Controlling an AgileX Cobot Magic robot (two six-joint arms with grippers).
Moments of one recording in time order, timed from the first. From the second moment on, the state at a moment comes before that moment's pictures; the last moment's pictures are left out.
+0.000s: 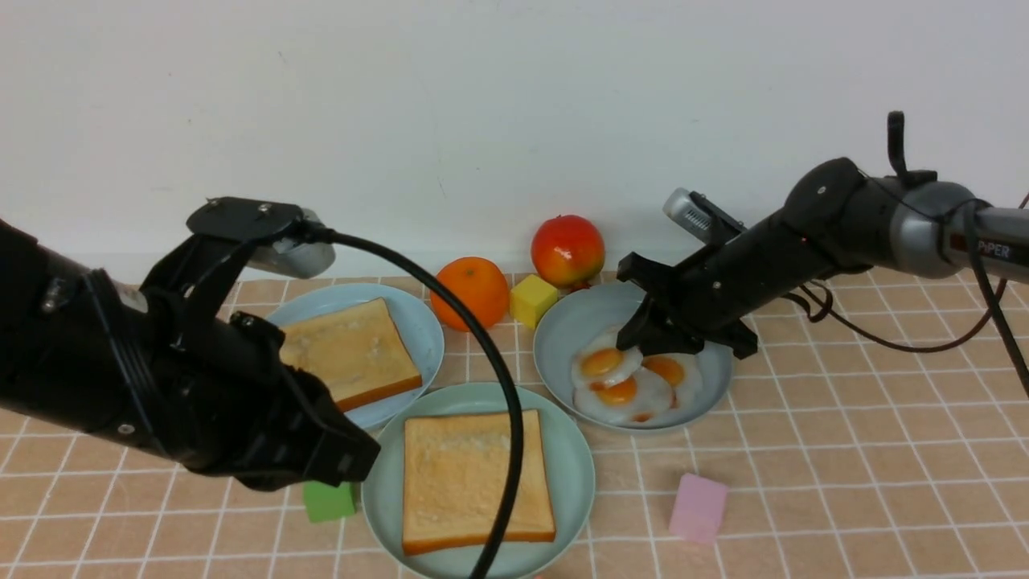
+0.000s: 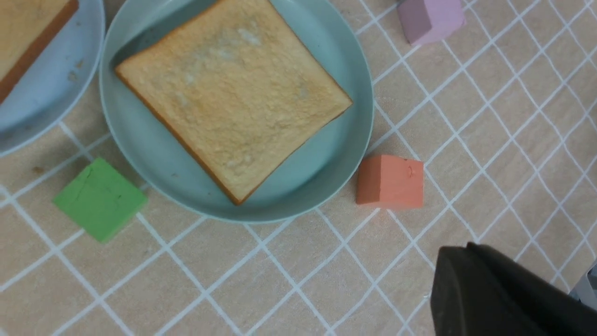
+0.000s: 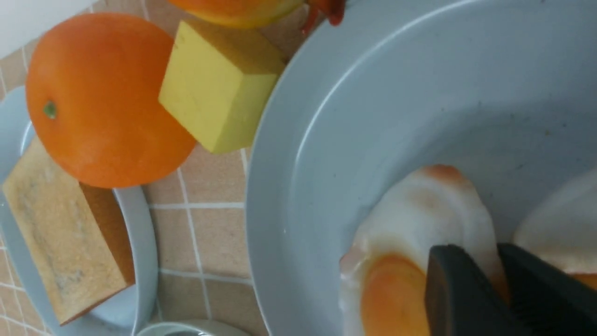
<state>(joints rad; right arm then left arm) 0.19 2.23 -1.67 0.79 0.75 -0.07 -0.32 1.21 -0.94 -0.56 0.88 0.46</state>
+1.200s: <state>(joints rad) 0.46 2.12 -1.57 0.89 0.82 -0.22 -0.32 0.99 -0.94 -0.32 1.04 0.12</state>
